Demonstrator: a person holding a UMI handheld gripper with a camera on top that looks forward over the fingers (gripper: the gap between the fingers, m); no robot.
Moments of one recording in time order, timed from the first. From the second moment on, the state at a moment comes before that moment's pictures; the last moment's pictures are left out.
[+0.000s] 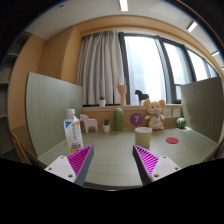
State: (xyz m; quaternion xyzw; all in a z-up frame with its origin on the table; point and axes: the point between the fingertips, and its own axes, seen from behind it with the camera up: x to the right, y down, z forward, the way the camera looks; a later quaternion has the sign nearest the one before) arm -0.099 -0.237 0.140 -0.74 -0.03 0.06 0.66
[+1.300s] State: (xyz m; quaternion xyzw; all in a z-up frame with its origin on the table) arm -0.319 -0.107 0.108 -0.74 -0.10 0.10 0.66
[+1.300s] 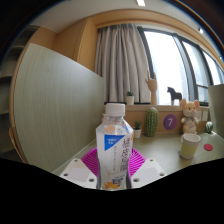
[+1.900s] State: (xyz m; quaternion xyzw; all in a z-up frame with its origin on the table) arm -0.167 0.021 0.187 -0.56 0.37 0.48 0.56
